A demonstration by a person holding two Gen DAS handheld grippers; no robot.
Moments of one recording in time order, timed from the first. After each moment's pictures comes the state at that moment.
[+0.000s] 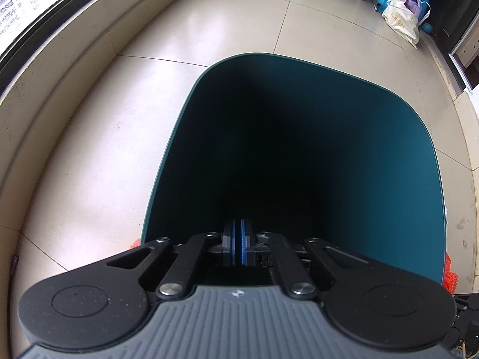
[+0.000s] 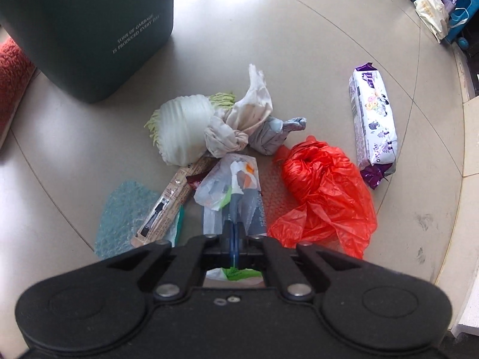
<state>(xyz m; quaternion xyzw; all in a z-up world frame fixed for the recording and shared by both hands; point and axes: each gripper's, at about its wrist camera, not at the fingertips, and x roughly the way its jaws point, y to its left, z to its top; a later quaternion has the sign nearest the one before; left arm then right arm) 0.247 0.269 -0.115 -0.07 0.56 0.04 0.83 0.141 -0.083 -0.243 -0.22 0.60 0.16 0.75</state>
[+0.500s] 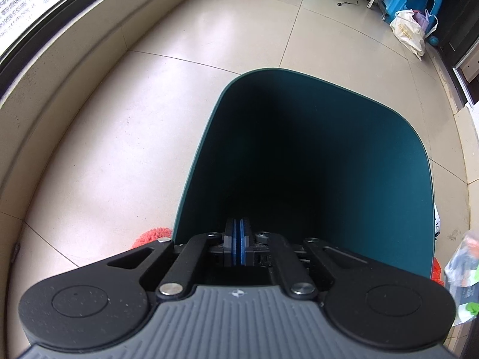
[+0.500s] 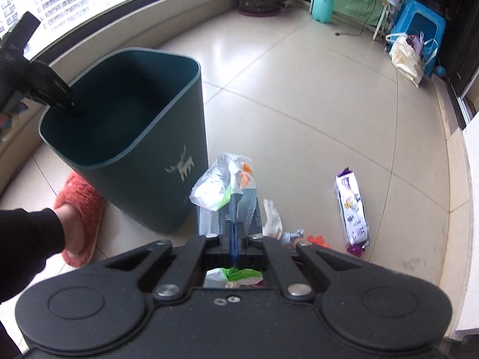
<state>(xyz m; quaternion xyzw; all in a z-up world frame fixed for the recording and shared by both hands) 0.237 0.287 -0.094 -0.09 0.55 0.05 0.83 0.141 -0.049 -0.043 -0.11 0.49 0.19 0.84</state>
